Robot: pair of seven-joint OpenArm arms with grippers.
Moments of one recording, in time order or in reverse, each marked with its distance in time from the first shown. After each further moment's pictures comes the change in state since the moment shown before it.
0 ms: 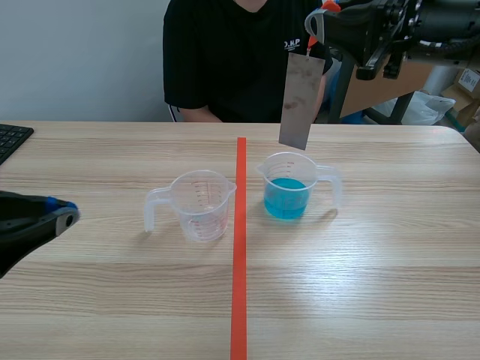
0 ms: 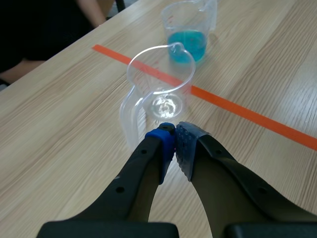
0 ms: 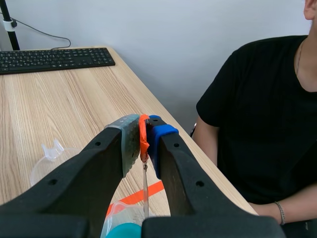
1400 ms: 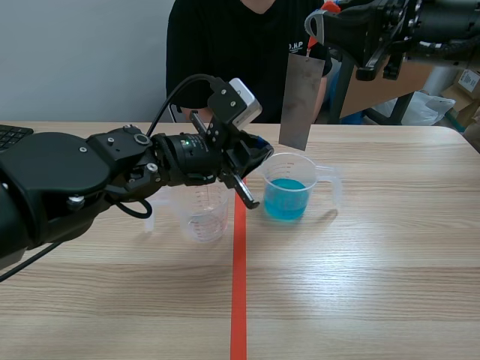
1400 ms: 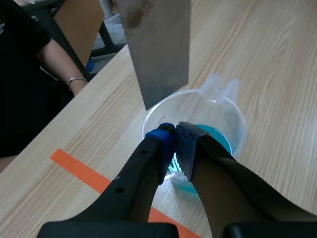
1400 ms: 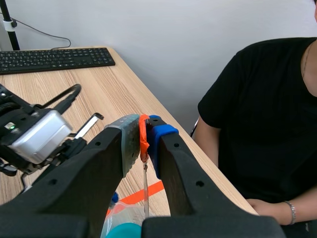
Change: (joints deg) left arm -53.7 37.3 43.2 -37.5 4.2 15.8 9.6; right arm 0.0 0.0 0.0 0.0 0.0 0.0 0.0
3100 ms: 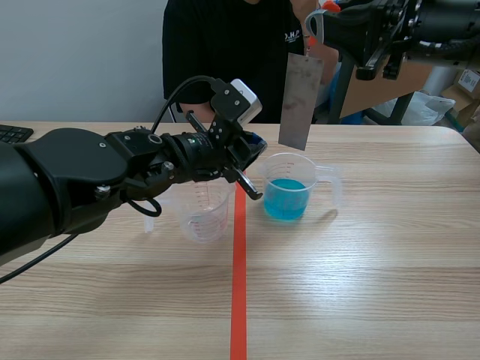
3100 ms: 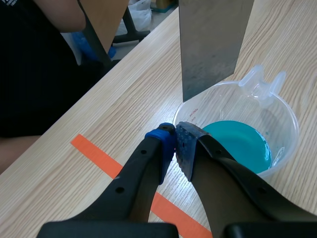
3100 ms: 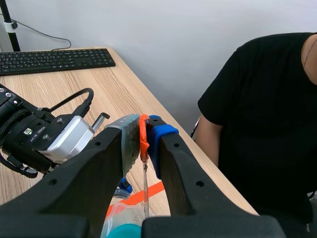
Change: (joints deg) left arm -3.2 2.8 3.8 -7.7 -3.2 6.9 -0.8; right arm 0.0 0.0 0.0 0.0 0.2 0.0 0.0
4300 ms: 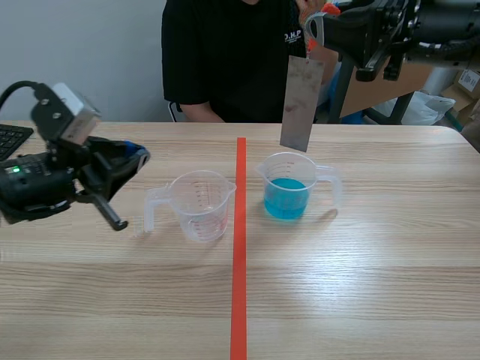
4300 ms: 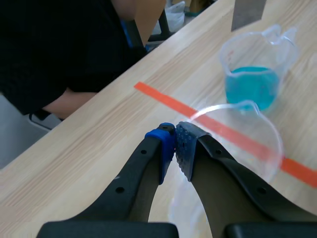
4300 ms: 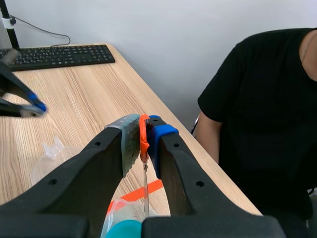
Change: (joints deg) left arm 30.8 -35.1 -20.9 38.6 -5.9 0.0 -2.0; right arm 0.0 0.0 0.0 0.0 0.2 0.0 -1.4
